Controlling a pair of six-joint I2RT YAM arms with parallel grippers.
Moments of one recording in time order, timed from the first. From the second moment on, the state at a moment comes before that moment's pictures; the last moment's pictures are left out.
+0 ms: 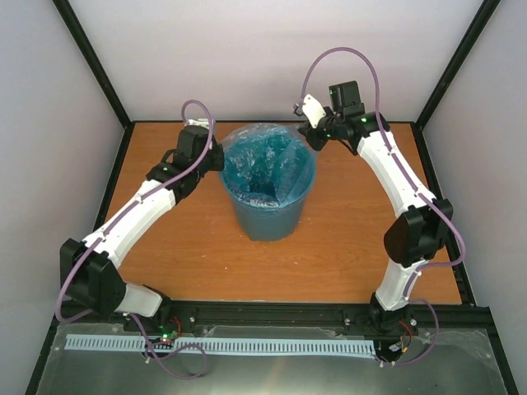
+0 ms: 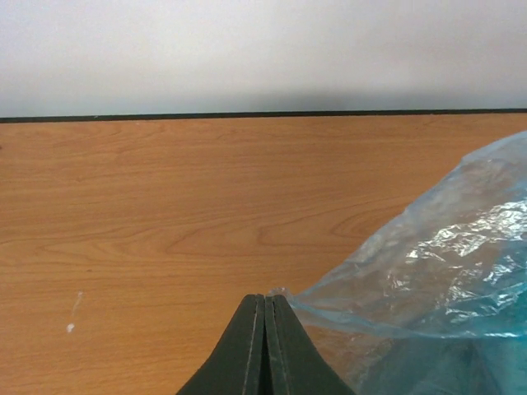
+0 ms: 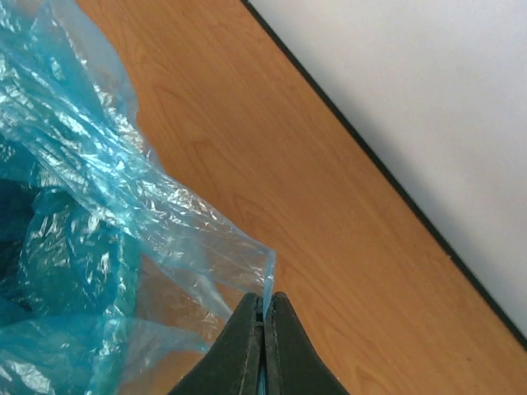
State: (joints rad) left arm -0.44 1.40 1.23 -0.40 -0.28 -0.25; right arm 0.34 1.80 1.86 -0.76 -0.35 -0.55
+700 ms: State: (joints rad) left arm -0.35 1.50 1.24 -0.21 0.11 -0.34; right arm 0.30 1.90 1.93 -0.87 -0.56 -0.50
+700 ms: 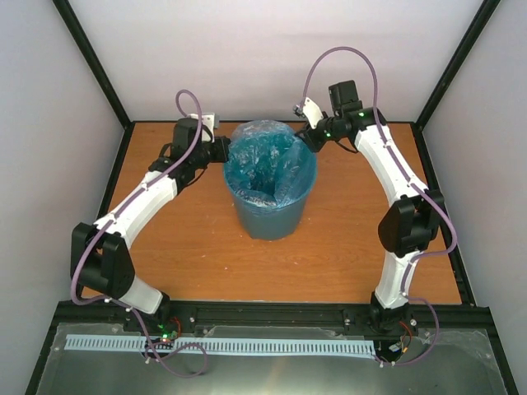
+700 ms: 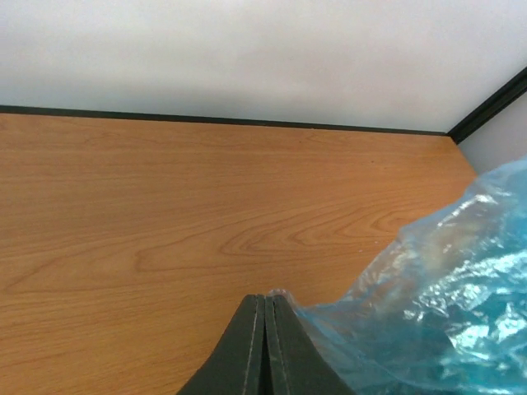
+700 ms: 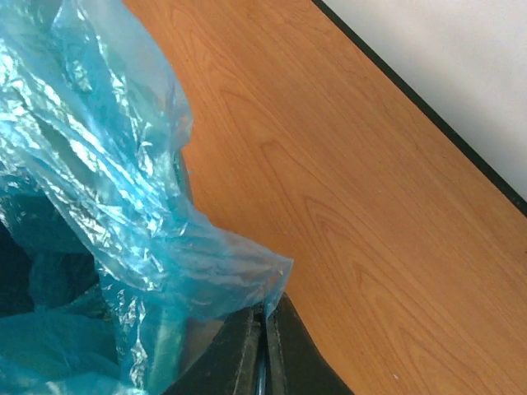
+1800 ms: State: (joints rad) left arm -0.31 1.35 1.07 -0.25 0.32 -0.44; right arm 0.28 1.95 1.90 -1.04 -0.62 -0.45
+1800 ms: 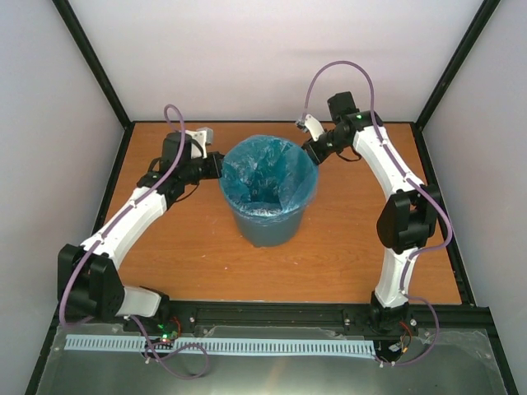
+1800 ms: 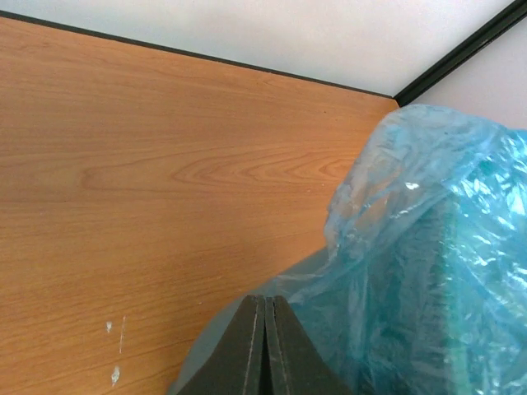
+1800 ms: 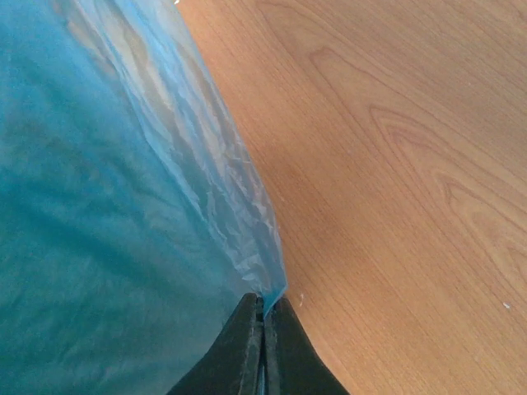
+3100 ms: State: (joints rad) left arm -0.32 0.95 0.86 -0.32 0.41 -0.46; right arm -0.09 1.45 1.42 -0.99 -0.65 -0.52
